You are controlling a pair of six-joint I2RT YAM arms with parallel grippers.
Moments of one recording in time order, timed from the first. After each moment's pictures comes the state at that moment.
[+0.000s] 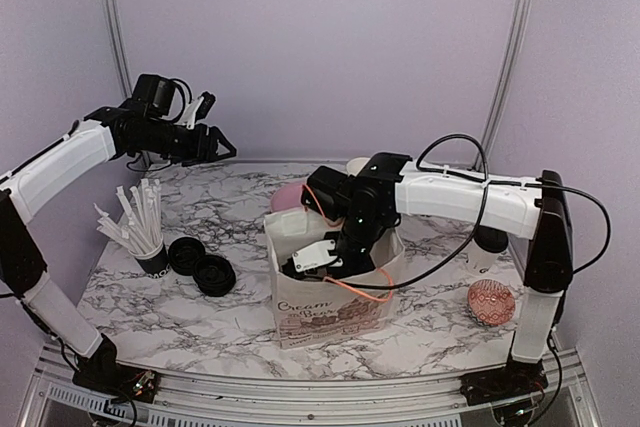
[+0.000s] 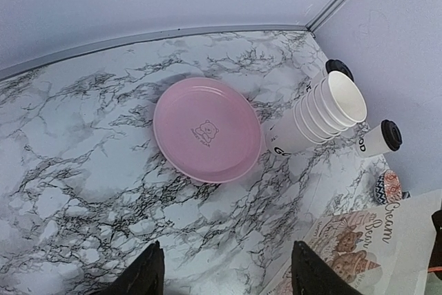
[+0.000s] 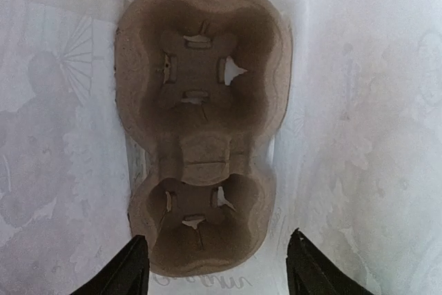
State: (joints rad) left arm -0.35 1.56 1.51 -0.64 0.40 -0.22; right arm 1.03 1.92 1.71 -1.20 -0.12 -0.78
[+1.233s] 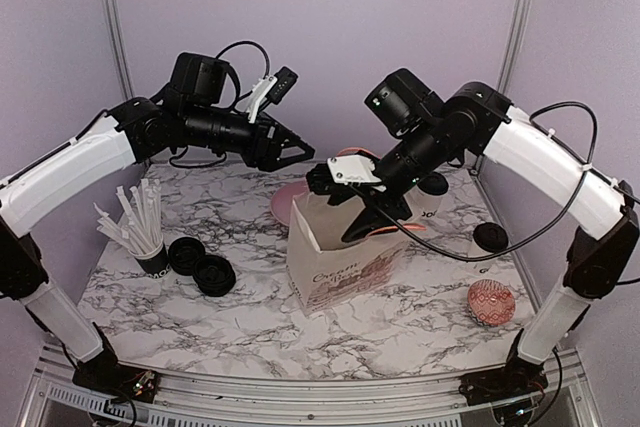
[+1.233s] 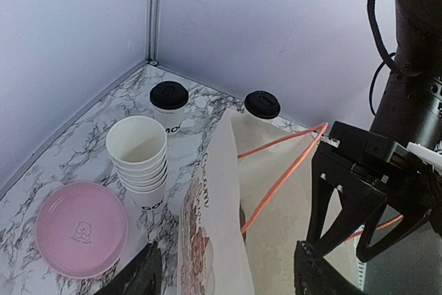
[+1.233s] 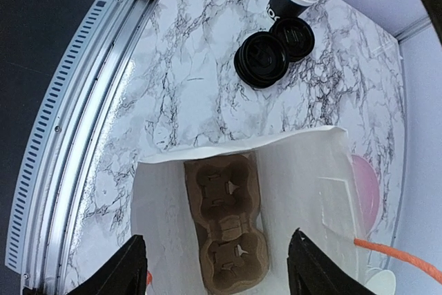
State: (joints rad) left arm -0.74 1.56 1.64 -0.52 0.47 -0.01; right arm 0.92 1.67 1.92 -1.23 -0.39 -0.89
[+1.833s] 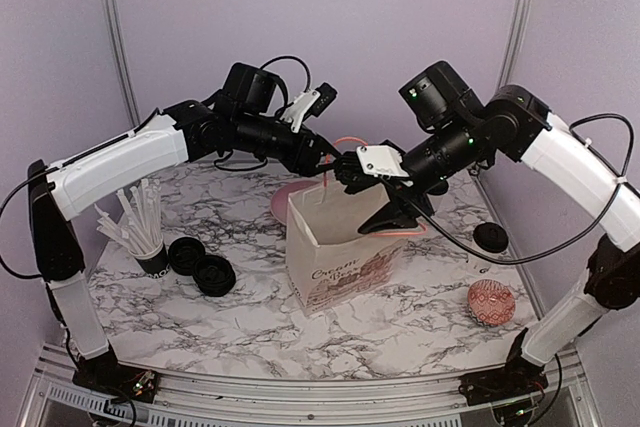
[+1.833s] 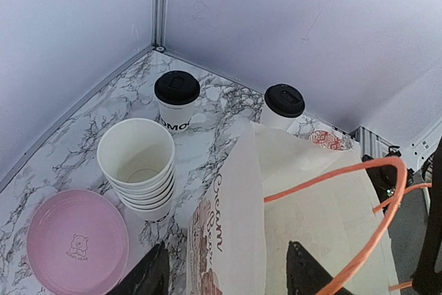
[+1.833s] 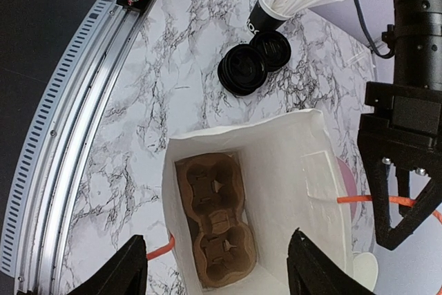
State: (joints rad) left arm -0.81 1.82 1.83 -0.50 0.39 -0.02; right arm 0.90 1.52 1.81 -1.16 -0.40 -0.89
